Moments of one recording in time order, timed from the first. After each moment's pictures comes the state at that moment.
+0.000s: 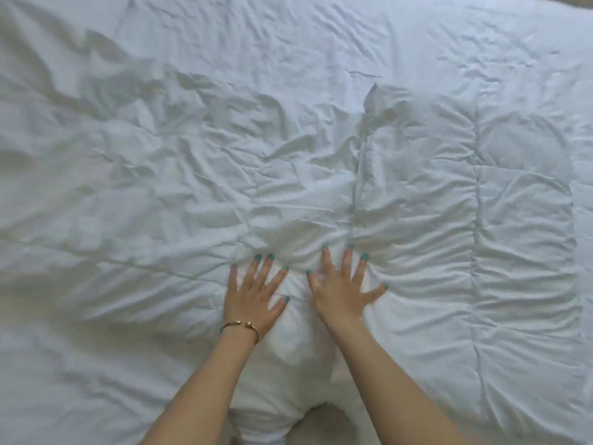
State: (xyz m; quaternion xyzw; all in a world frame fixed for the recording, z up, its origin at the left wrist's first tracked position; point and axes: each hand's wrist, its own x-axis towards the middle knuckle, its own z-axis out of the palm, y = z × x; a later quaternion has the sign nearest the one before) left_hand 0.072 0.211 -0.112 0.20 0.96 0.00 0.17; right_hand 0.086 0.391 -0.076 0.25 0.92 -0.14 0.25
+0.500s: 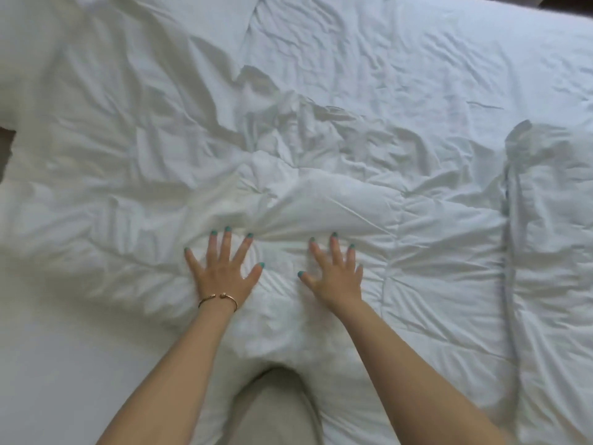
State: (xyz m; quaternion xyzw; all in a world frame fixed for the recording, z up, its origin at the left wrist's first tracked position) left_hand -0.107 -0.096 -0.088 0.04 0.98 -0.08 0.18; right_hand -0.071 0.120 -0.068 0.15 0.92 -0.21 0.30
